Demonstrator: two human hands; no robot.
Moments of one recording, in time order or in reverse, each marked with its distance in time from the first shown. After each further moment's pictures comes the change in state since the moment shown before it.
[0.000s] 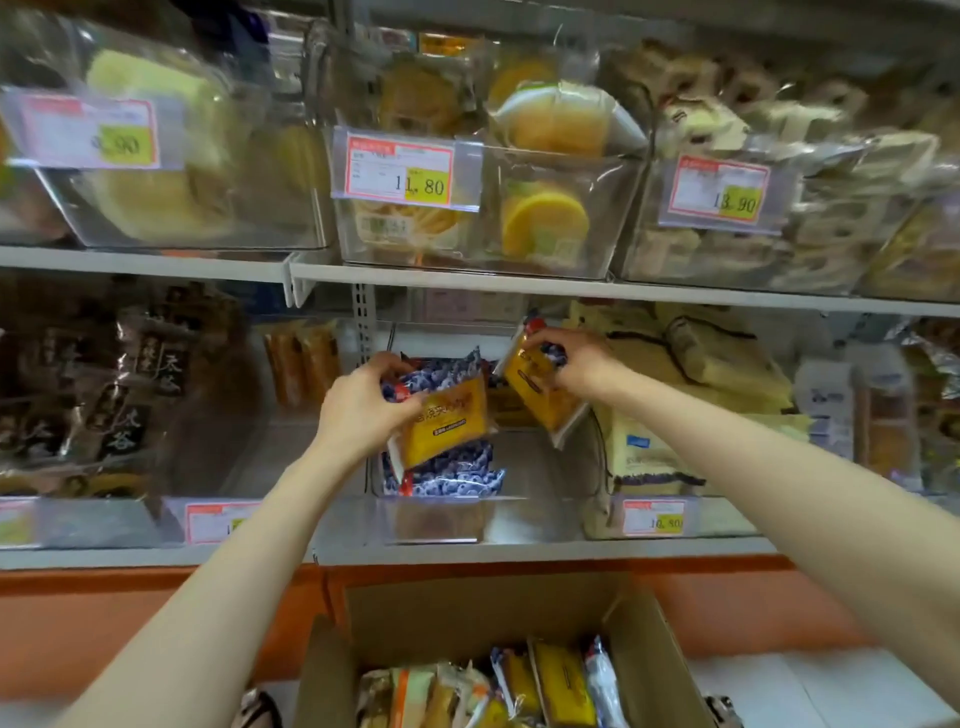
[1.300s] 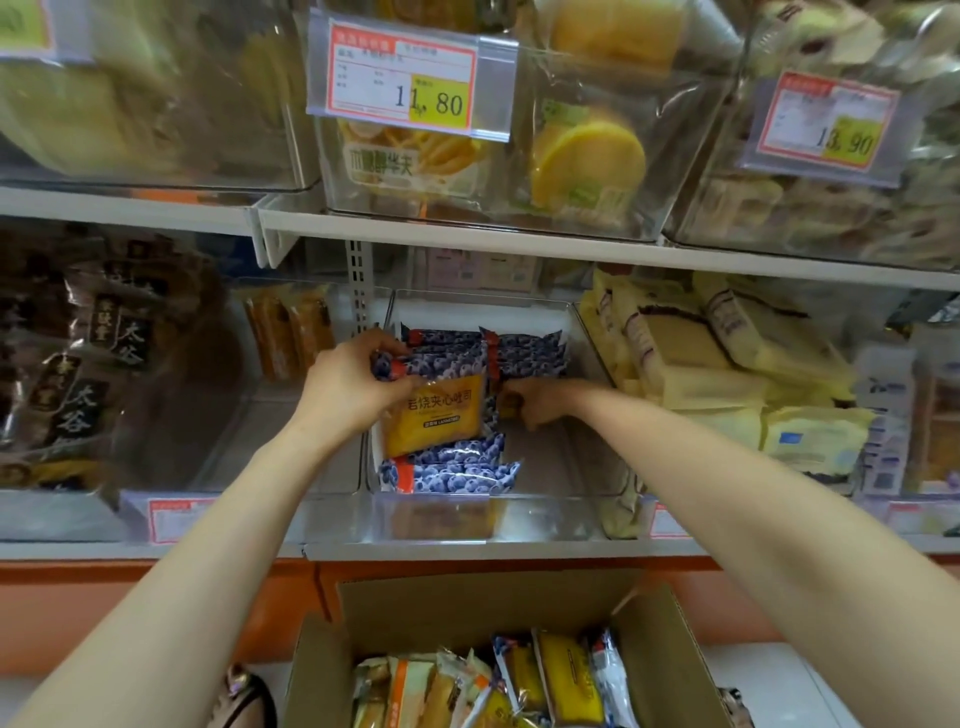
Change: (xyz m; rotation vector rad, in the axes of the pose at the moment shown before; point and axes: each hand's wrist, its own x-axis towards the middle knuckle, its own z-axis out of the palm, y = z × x) left_hand 0.020 -0.021 0.007 -0.019 -0.042 0.011; right_hand 0.059 0.022 0.088 -0.372 -0.638 0.054
